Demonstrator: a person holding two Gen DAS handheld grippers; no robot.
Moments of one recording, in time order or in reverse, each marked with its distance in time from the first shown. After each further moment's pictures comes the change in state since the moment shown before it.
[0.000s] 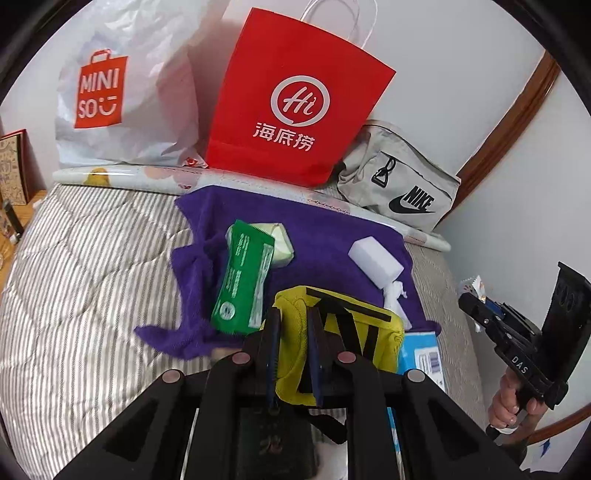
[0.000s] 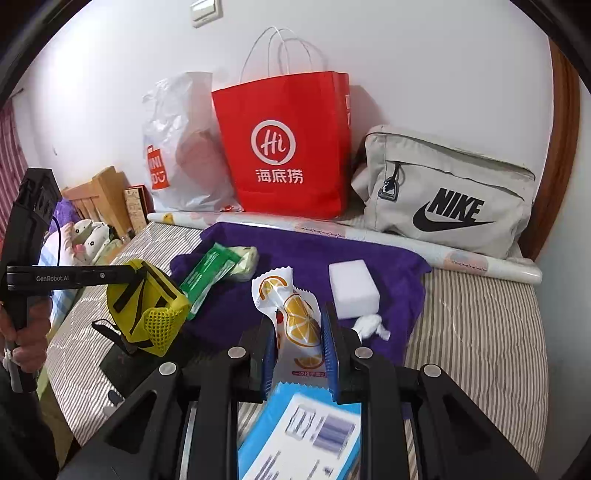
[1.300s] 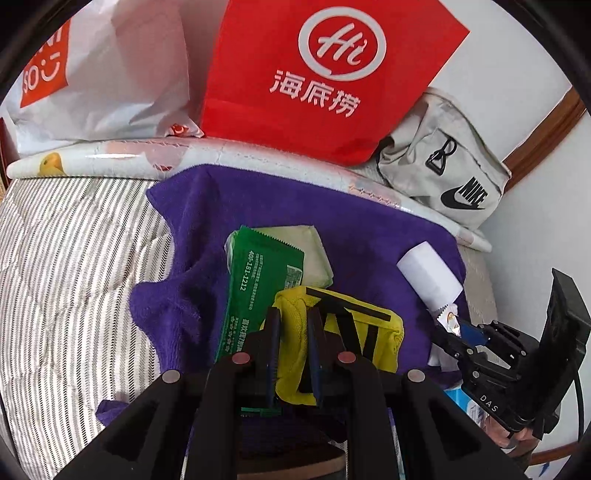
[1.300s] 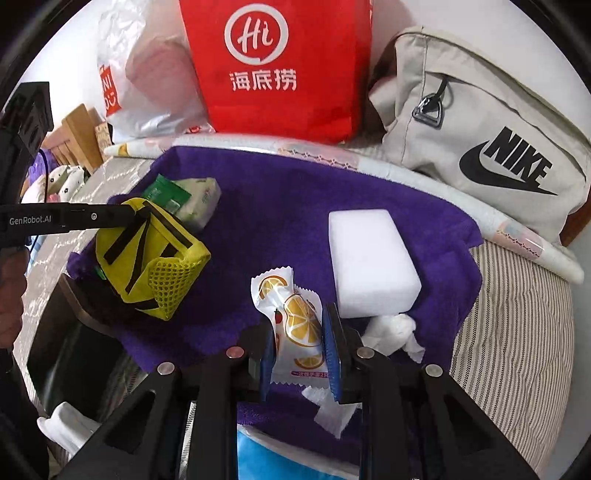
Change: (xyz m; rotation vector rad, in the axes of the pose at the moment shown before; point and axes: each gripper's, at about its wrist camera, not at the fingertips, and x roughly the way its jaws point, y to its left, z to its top) left arm 0.109 0.019 0.040 -0.028 0.132 0.053; right arm 0.128 -0.008 0.001 -0.061 0.287 -0.040
